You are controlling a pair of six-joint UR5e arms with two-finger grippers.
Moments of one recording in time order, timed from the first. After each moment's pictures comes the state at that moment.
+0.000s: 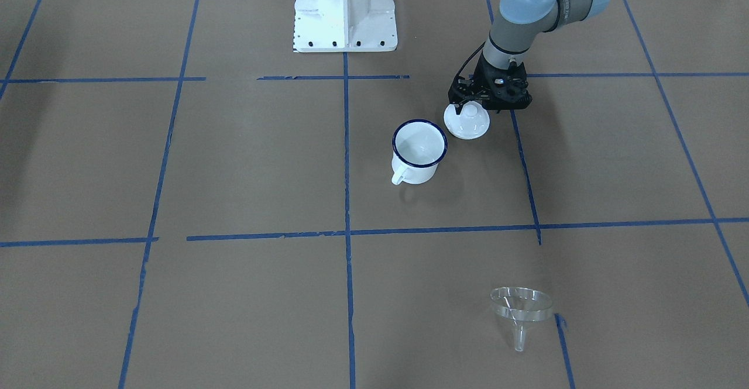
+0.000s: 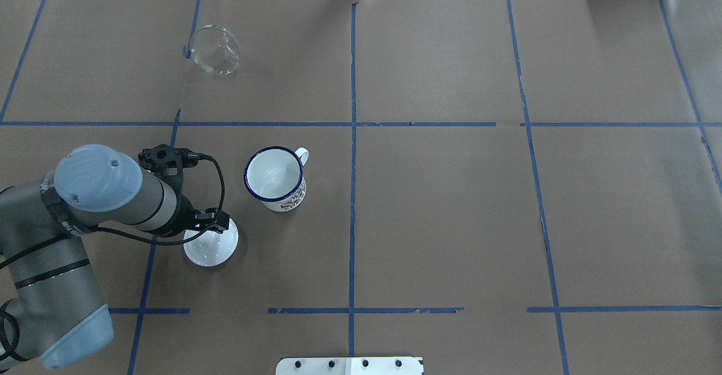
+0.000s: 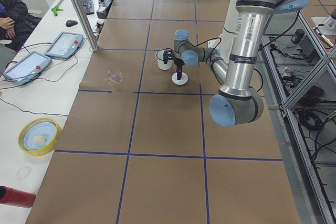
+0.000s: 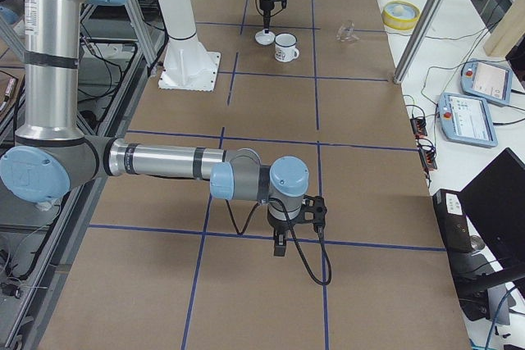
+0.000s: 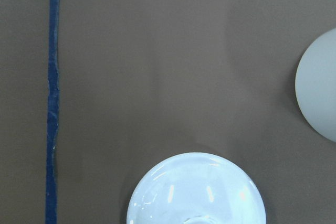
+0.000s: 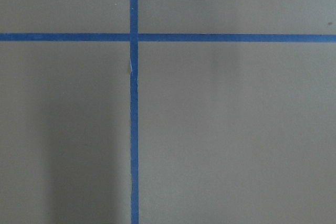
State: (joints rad) left arm -0.51 -1.78 -1.96 -1.73 -1.90 -1.23; right arm 1.57 -1.68 1.65 -1.57 2.29 0.01
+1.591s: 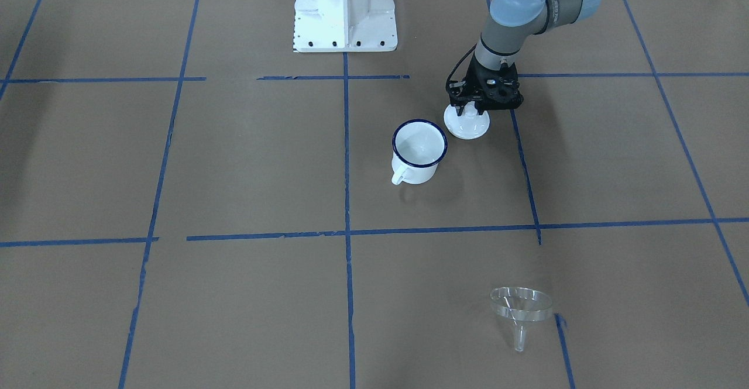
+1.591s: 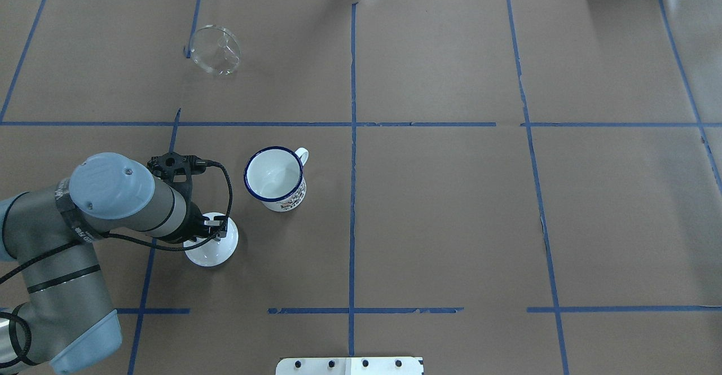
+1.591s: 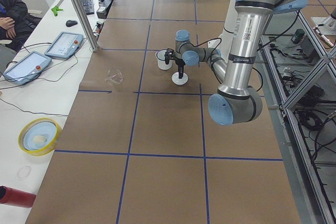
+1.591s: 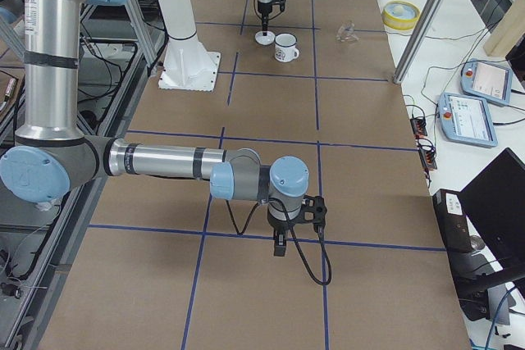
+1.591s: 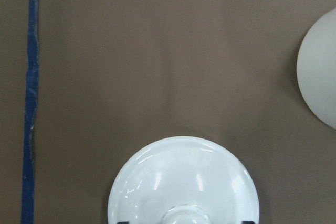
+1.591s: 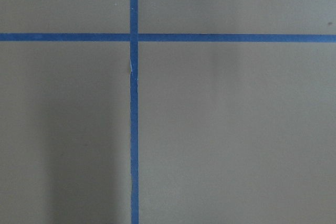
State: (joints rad) left arm -0.49 -1.79 -1.95 -1.73 -1.89 -1.26; right arm 1.57 -1.68 1.65 -1.57 2.29 0.01
